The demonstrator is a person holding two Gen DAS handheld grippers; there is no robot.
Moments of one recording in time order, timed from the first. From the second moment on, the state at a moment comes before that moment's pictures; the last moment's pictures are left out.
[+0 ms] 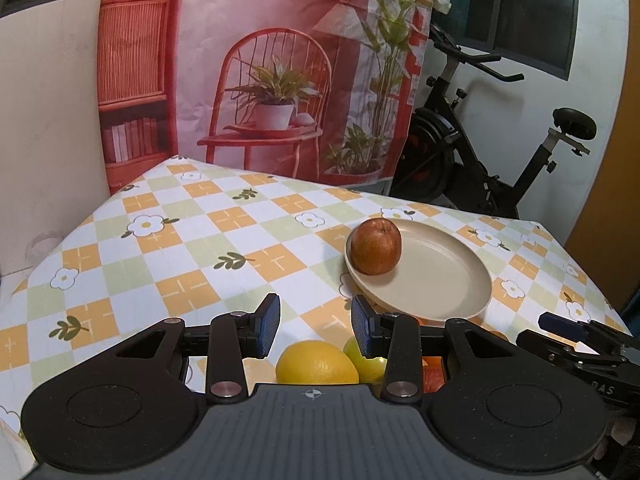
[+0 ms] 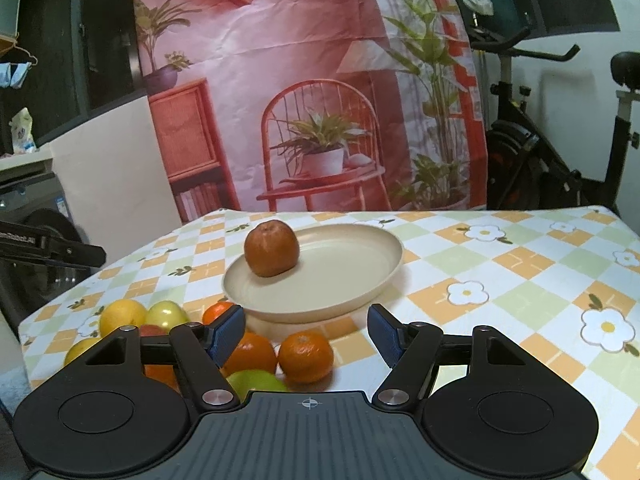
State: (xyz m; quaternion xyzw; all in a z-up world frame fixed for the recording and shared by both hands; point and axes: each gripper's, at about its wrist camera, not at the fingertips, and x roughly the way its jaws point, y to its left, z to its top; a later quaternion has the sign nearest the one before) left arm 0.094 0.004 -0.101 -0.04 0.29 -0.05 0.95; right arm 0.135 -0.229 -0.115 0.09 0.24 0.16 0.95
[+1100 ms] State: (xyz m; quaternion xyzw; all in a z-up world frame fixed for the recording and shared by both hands) left arm 0.086 0.006 -0.103 -0.04 0.31 -0.04 0.95; right arm 0.131 -0.211 -0.122 0.05 0.33 0.25 0.91
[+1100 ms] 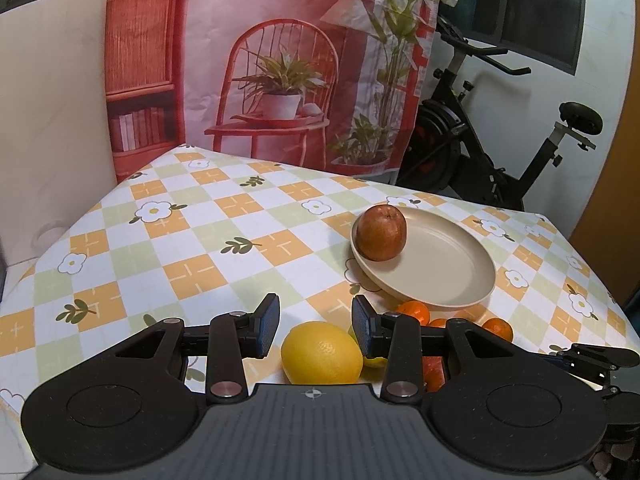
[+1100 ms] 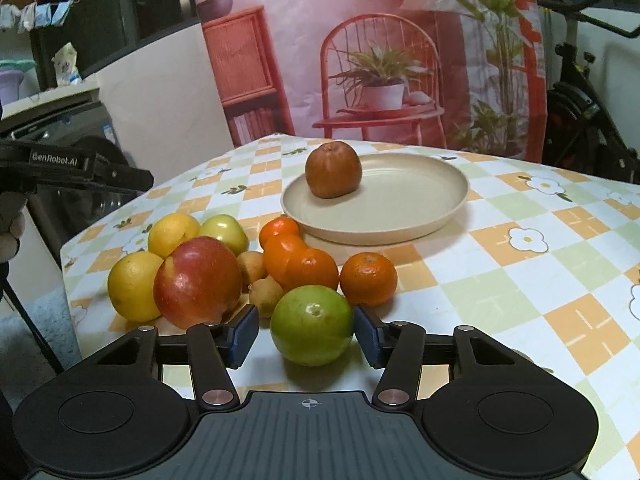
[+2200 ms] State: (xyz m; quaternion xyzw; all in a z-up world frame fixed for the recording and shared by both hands) left arm 0.097 0.006 -0.107 -0.03 0.34 -0.05 0.94; right arm 0.132 -0.217 -0.121 0.07 0.32 0.25 0.91
